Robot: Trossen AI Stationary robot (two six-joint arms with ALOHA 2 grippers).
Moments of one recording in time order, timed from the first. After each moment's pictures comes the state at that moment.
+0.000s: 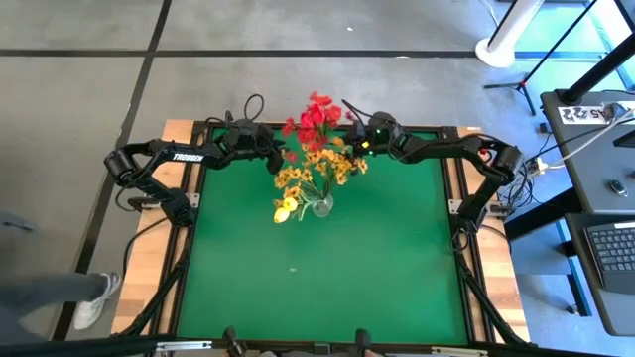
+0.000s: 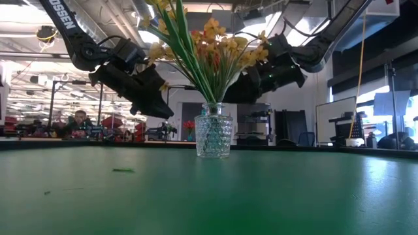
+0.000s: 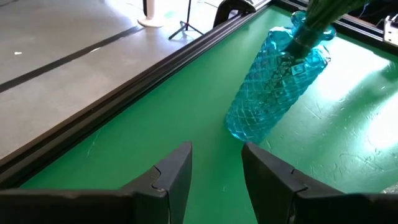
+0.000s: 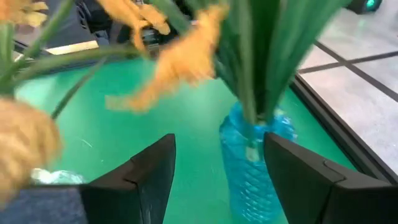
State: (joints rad) left arm 0.72 1.49 0.55 0.43 0.17 -0.08; right arm -0.59 1.70 0.89 0.46 -0.48 -0.06
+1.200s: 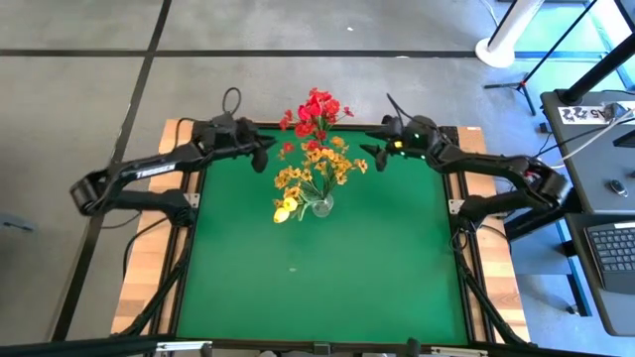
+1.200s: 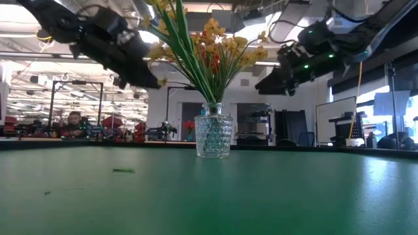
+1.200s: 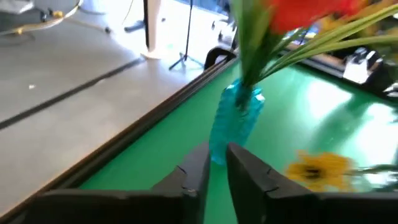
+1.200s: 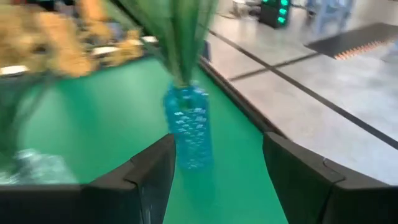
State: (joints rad) left arm 0.71 1.11 0.55 0.16 0.15 -0.08; right arm -0.69 1.30 0.59 0.43 -0.32 -0.03
